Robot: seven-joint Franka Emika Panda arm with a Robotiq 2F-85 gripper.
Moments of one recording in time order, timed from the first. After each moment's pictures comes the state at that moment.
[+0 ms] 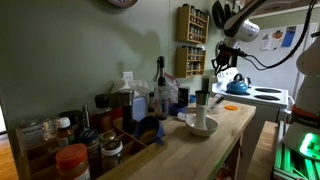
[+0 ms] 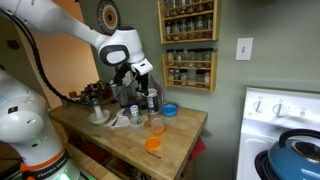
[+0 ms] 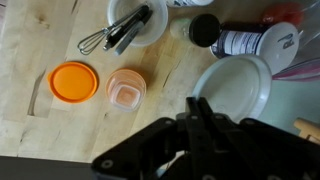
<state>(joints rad) -0.31 -0.40 -0.10 -2.61 0.29 2.46 0.55</state>
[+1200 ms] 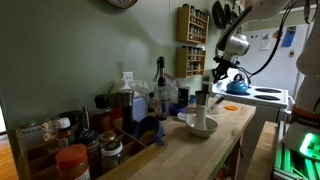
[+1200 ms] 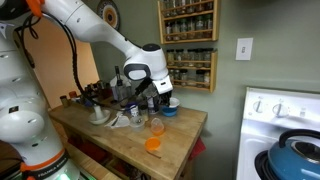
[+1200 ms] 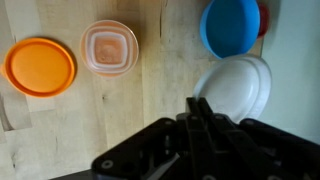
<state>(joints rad) -0.30 -0.05 -0.24 -2.45 0.55 2.64 0.54</state>
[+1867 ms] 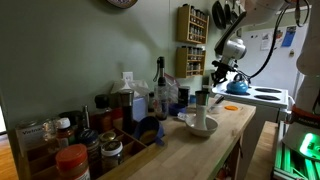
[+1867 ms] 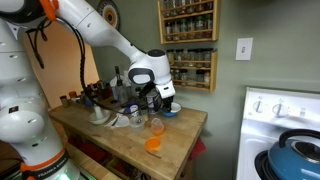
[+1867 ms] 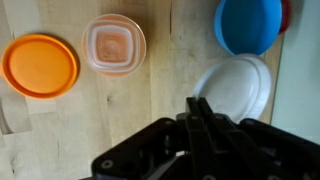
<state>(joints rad) -0.30 0.04 -0.24 -2.41 0.56 2.64 0.54</state>
